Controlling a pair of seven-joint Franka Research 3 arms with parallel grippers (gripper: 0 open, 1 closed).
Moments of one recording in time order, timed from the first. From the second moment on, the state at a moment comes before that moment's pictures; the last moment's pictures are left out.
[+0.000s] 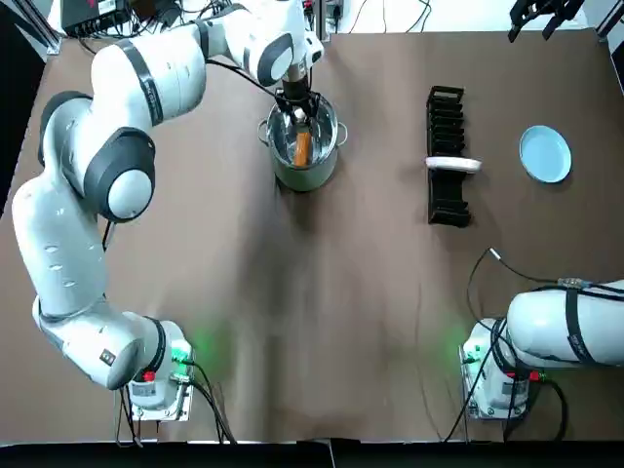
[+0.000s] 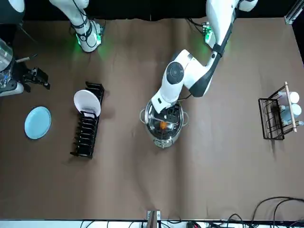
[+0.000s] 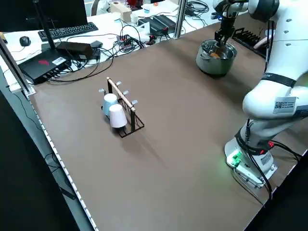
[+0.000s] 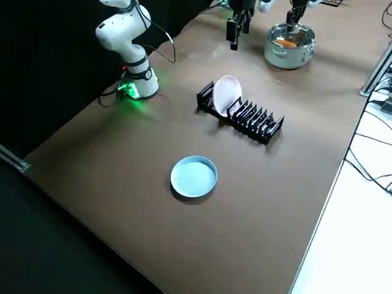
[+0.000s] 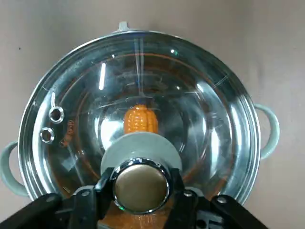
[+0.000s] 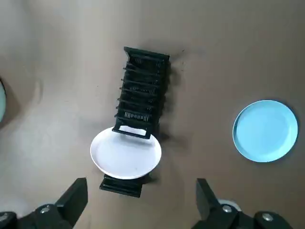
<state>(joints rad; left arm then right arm) -0.53 0.53 -0.21 -1.57 0.04 2.12 -0.52 -0.11 -0.08 0.10 -1.77 0.05 1.69 -0.12</state>
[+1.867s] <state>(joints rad) 0.04 0.28 -0.20 -1.54 0.02 1.79 -0.55 0.37 0.27 0.11 -1.55 0.07 1.83 0.43</state>
